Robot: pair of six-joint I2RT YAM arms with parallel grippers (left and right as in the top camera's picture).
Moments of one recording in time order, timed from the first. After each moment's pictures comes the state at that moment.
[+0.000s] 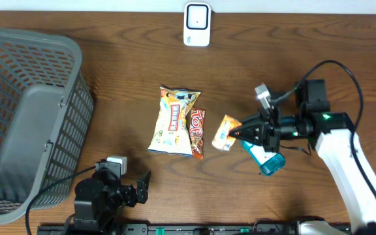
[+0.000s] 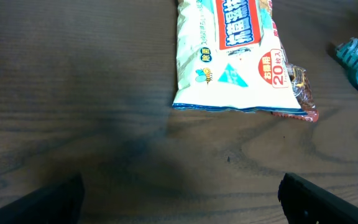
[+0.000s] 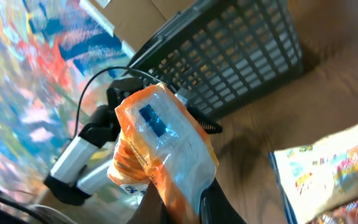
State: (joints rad) left arm -0.11 0.01 0.19 -0.85 0.28 -0.15; right arm 0.08 1.34 0.94 -0.79 -1.52 -0.55
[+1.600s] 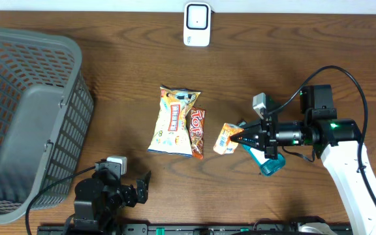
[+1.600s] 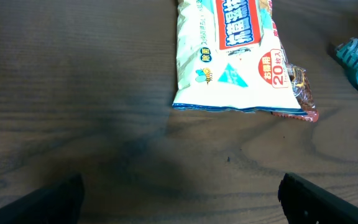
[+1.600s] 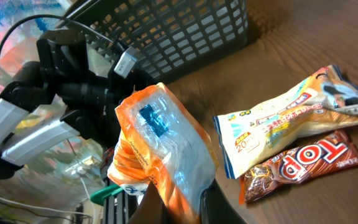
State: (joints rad) left arm -0.11 0.01 0.19 -0.85 0.28 -0.15; right arm 0.08 1.26 0.94 -0.86 -1.24 -0.67
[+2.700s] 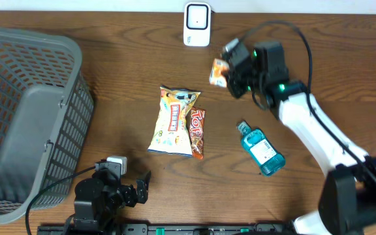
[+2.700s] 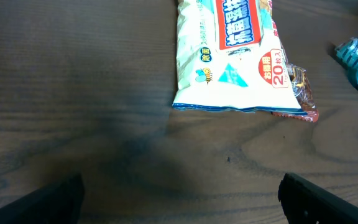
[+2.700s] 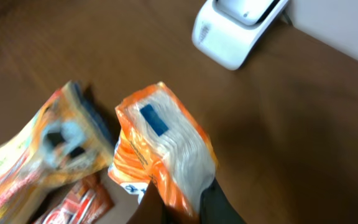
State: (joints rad) left arm -0.11 0.01 0.19 -0.85 0.28 -0.15; right arm 0.31 1.72 1.27 -0.29 -0.27 -0.27
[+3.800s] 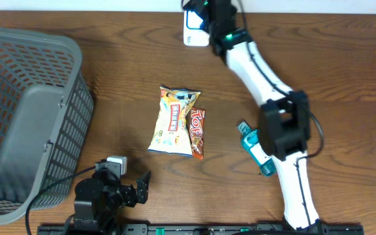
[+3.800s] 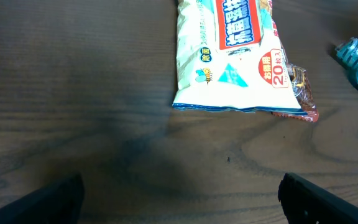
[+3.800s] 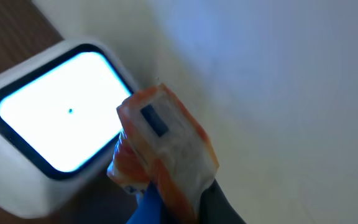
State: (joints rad) left arm -0.11 0.01 0.19 -0.85 0.28 -0.15; right arm 0.41 2.47 2.17 -0.18 0.36 -0.81
